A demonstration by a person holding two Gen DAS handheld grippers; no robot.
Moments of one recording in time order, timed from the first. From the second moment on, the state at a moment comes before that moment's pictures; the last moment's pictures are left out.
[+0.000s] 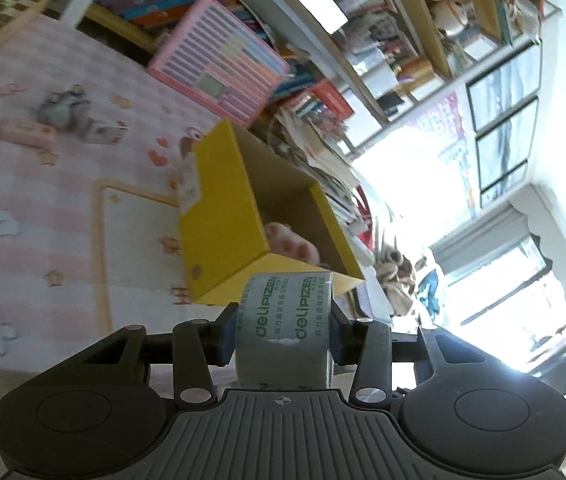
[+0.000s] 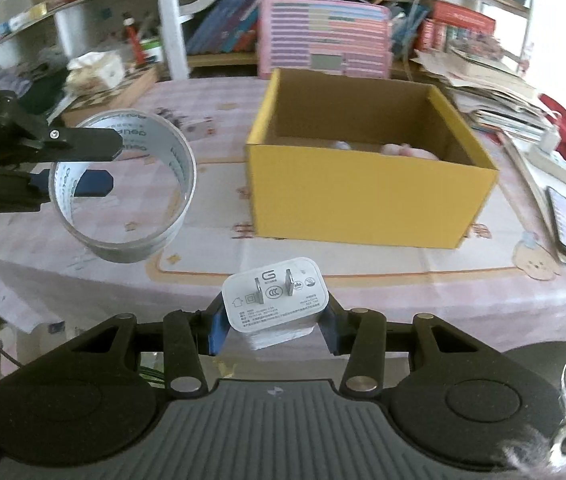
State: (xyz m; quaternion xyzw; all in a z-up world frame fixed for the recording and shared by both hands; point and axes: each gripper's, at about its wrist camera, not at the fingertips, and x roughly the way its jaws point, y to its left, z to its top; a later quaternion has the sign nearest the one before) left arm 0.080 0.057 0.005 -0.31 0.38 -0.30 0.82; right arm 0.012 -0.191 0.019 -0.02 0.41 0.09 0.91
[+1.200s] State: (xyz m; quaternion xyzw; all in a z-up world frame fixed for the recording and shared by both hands) left arm 0.213 -0.072 0.025 -0.18 0.33 -0.29 0.88; right arm 0.195 -0.303 0.056 -0.04 0.33 0.12 0.94
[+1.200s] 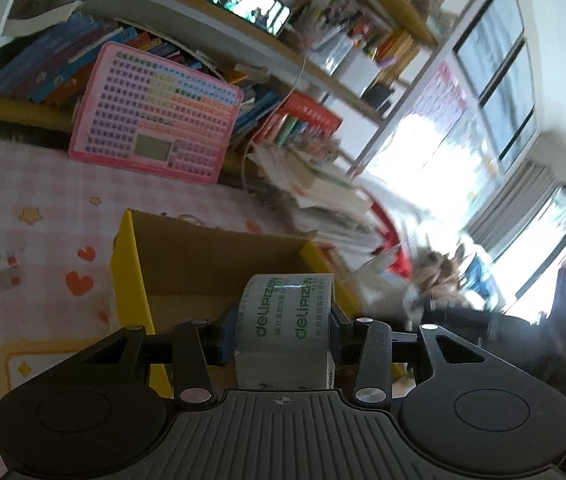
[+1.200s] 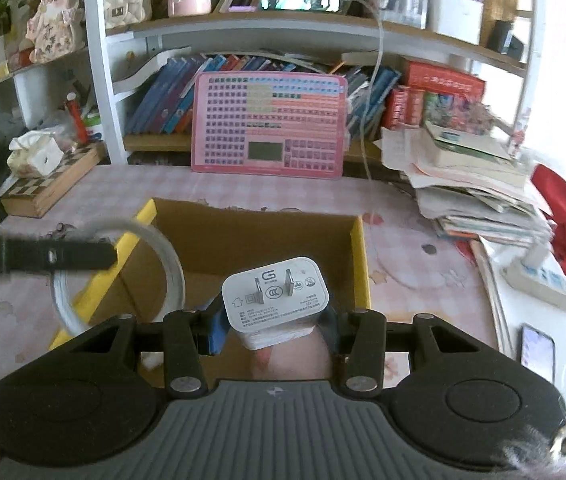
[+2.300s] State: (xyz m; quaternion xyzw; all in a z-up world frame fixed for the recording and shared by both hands) left arm 0.253 -0.147 -0.014 0.02 0.40 -0.25 0.88; right arm 0.353 -0.275 -0.032 -0.09 0.49 0.20 0.84
